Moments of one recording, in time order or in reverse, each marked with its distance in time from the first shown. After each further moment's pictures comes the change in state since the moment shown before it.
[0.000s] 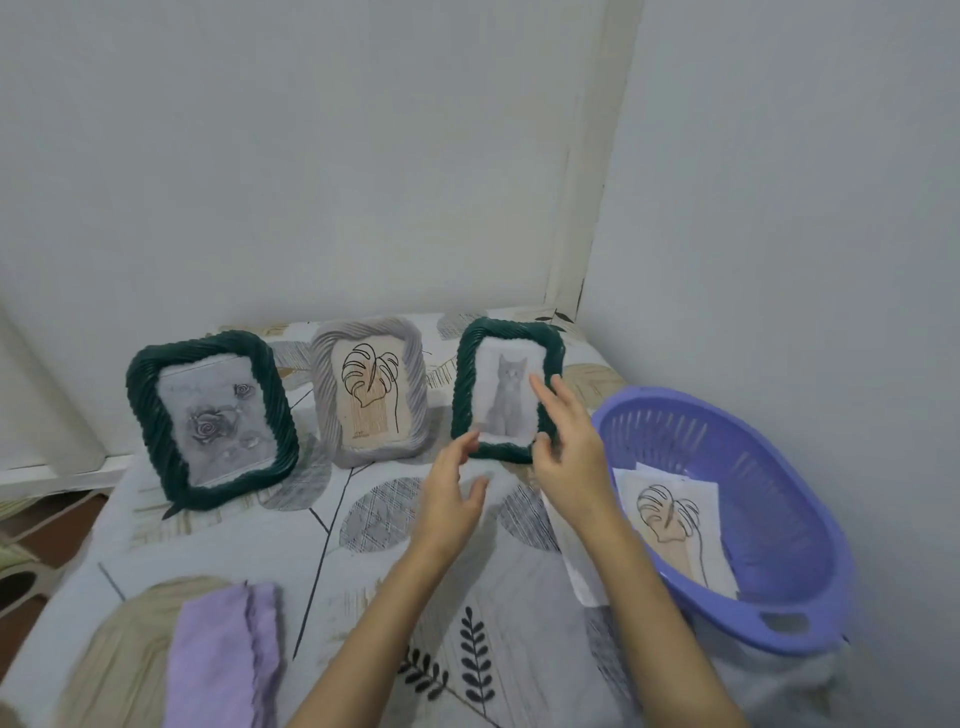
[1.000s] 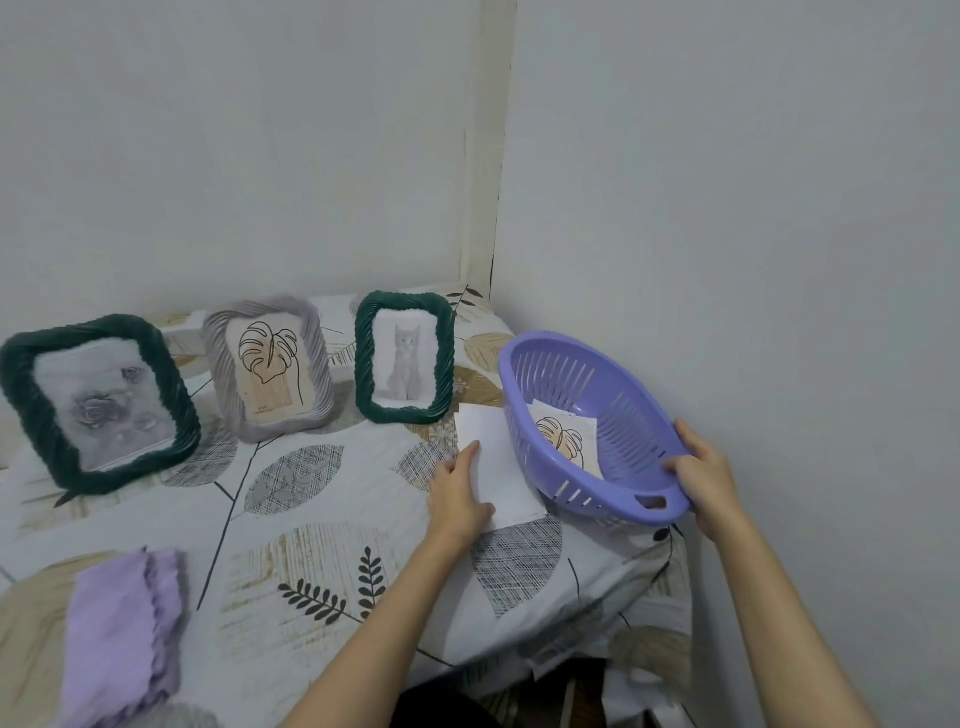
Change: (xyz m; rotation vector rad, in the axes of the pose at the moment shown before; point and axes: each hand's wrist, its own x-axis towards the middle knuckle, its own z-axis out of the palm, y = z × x) left_hand -0.051 0.045 0.106 0.222 -0.299 -0.297; right_hand -0.086 0.101 -0.201 0.190 0.346 0.782
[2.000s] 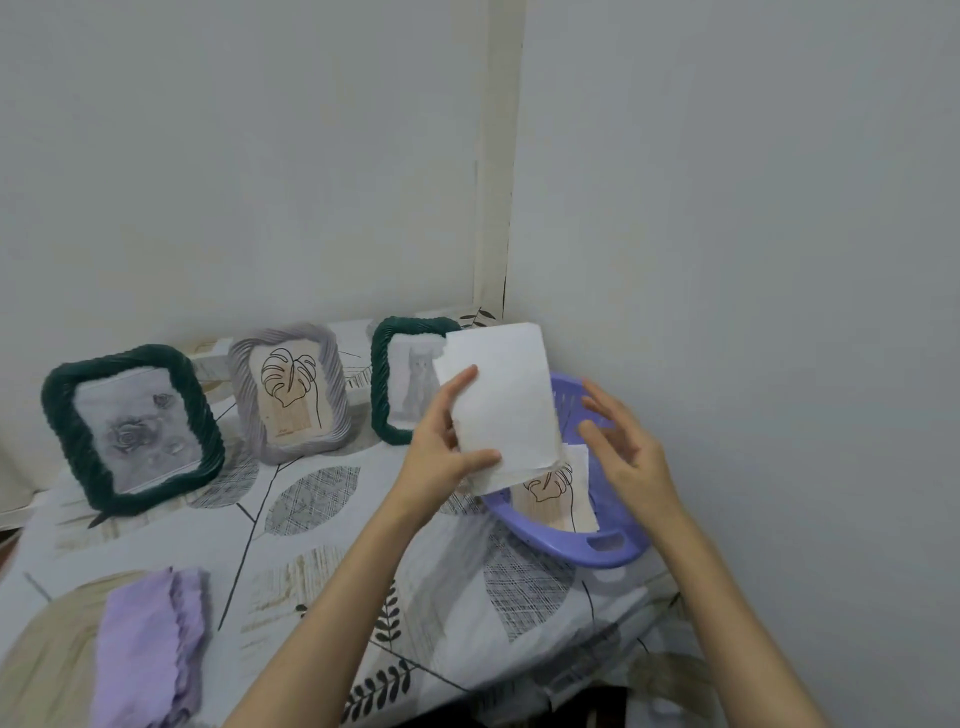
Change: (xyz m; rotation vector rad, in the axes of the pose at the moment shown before) left_hand -0.024 0.054 -0.088 -0.738 -0.071 0.396; right_hand -0.050 -0.041 0.054 0.070 -0.359 -0.652
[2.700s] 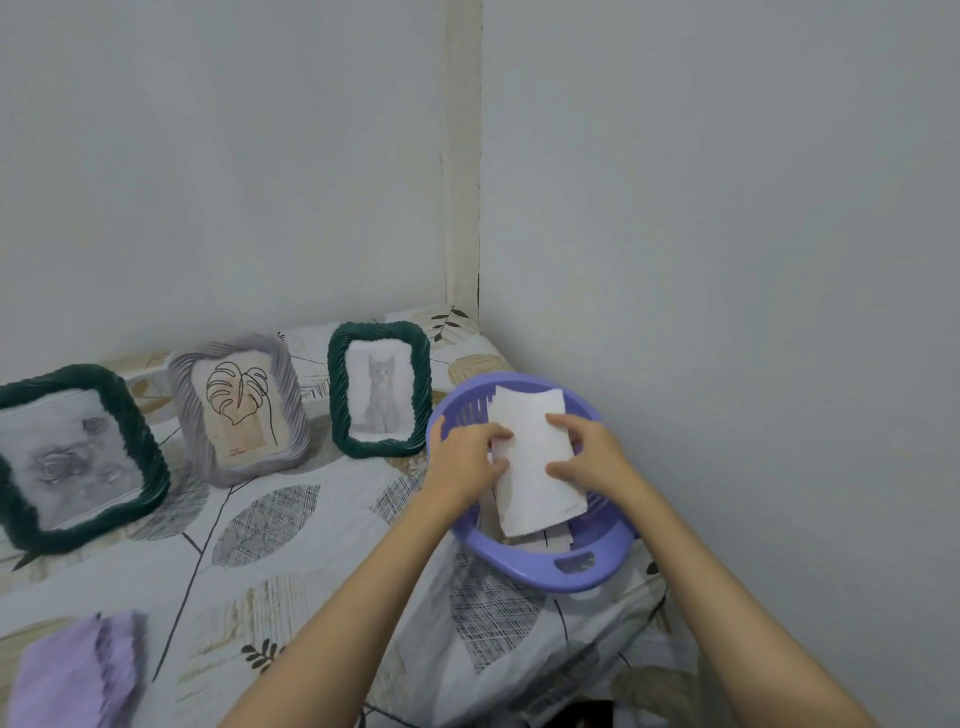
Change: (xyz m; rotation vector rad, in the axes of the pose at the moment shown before) left_hand 0.061 -0.049 0.050 1.095 -0.114 -0.045; right_hand 0.055 0.058 -0.015 -0.469 -0.183 0.362
